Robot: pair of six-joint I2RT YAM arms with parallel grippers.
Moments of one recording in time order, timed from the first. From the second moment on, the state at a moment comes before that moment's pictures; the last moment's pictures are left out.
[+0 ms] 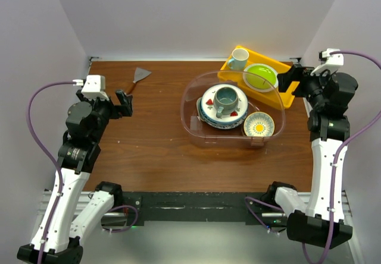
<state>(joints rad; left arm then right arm) -0.19 0.70 0.94 -0.36 -0.09 -0.17 -0.24 0.98 1.23 -0.40 -0.33 0.13</state>
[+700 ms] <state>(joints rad) -0.19 0.70 0.94 -0.36 -0.09 -0.15 -0.24 0.98 1.23 -0.40 -0.33 0.13</state>
